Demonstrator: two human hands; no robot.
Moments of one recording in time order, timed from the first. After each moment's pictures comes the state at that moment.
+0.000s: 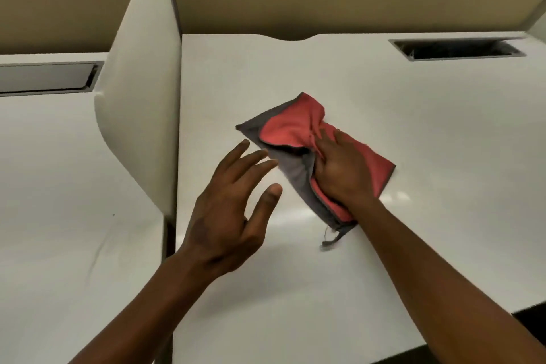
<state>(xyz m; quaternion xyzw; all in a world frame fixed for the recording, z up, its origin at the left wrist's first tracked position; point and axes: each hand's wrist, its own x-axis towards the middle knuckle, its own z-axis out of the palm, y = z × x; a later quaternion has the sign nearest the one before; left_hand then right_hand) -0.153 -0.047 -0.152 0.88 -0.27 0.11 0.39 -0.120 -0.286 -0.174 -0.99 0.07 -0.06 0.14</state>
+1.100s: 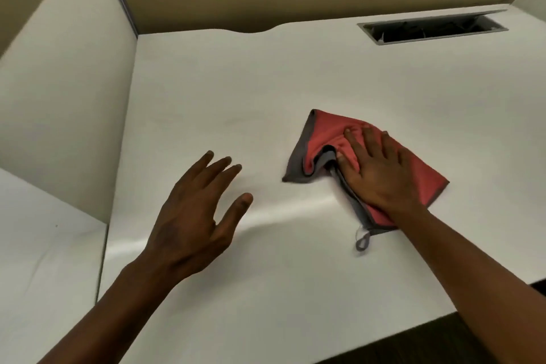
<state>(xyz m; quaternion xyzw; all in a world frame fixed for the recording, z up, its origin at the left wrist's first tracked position) -0.163 -0.104 -0.153 0.93 -0.25 0.05 0.26 -0.172 -0.432 -0.183 -0.98 0.16 0.02 0.06</state>
